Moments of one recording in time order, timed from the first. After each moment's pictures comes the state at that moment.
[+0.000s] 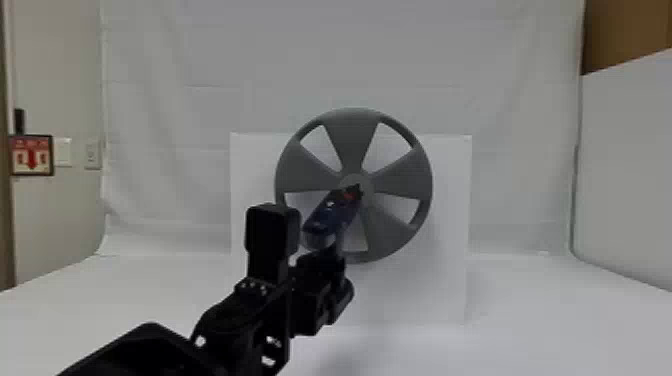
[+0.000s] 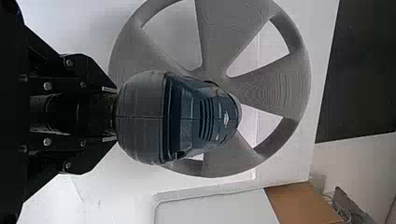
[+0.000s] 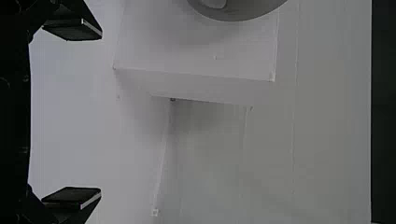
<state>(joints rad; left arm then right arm) -0.59 0.12 -0.37 -1.98 0.27 0.74 0.04 -0.50 -0.28 -0.51 -2.29 0.33 1.23 1.04</state>
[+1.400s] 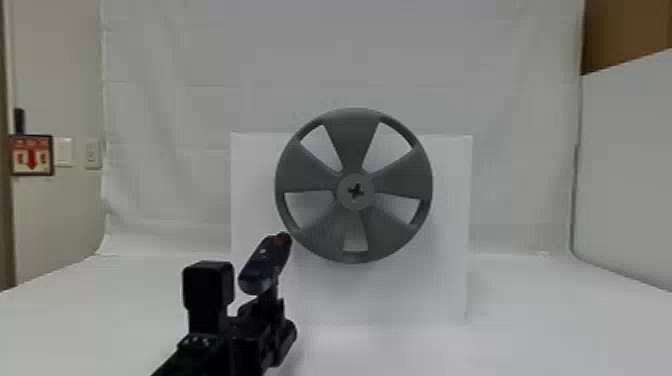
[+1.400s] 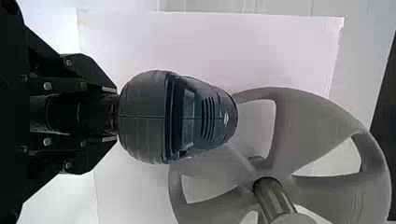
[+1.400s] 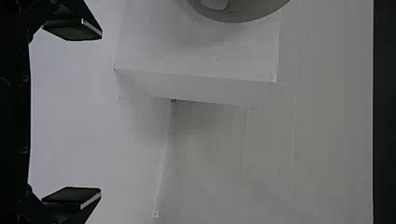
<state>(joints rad) -0.44 0.13 -0.22 -1.90 0.32 0.63 0.12 -0.50 -0.28 -0.50 -2.29 0.33 1.23 1.04</state>
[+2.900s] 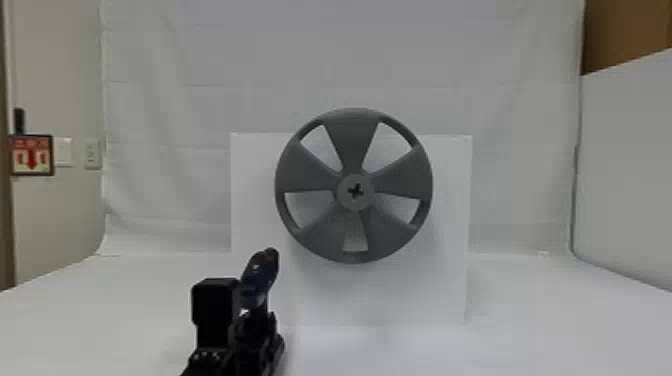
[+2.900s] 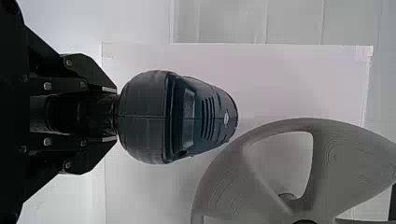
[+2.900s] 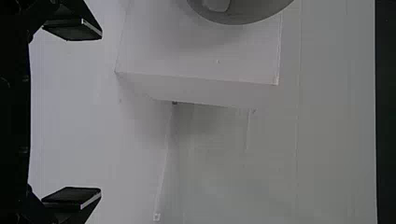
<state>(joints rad) -0.45 0.13 -0.26 -1.81 0.30 0.58 0.24 -0.50 -0.27 -0.50 -2.28 0.33 1.23 1.04</state>
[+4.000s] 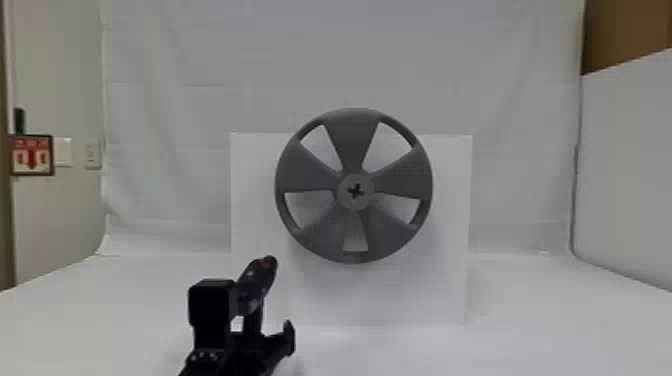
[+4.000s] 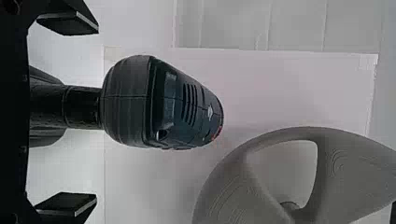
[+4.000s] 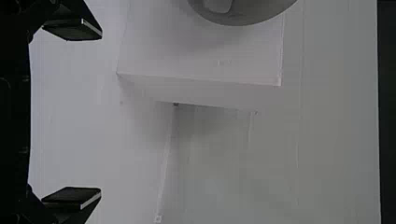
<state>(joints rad) -0.45 0.13 -0.25 -1.79 0.30 0.56 0.24 -0.50 -0.27 -0.49 -2.28 0.33 1.23 1.04</state>
